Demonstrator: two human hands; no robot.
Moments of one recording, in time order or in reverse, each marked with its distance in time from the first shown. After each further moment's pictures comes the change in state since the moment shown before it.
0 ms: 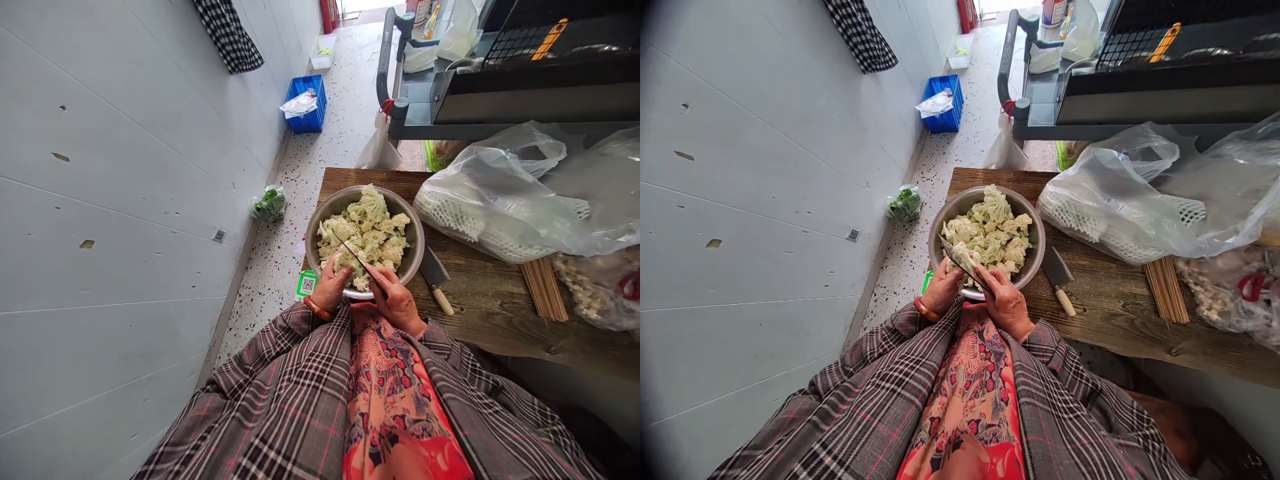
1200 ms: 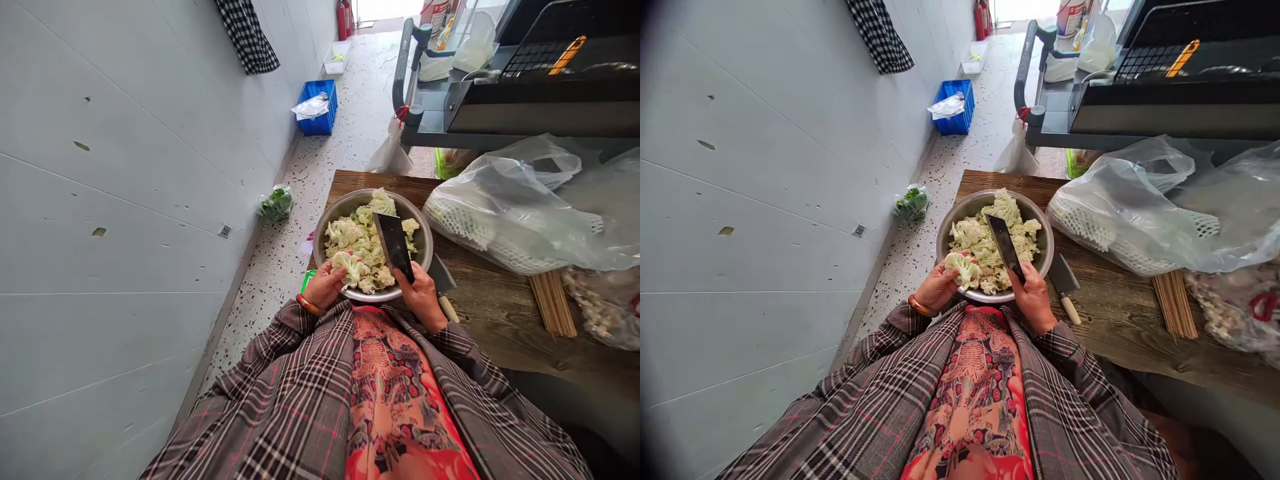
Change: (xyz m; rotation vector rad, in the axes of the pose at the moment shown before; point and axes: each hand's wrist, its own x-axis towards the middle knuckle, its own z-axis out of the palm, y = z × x) left_hand -0.006 0.019 -0.026 -0.344 -0.115 -0.165; right_hand 0.017 0.033 -0.015 0.108 0.154 0.146
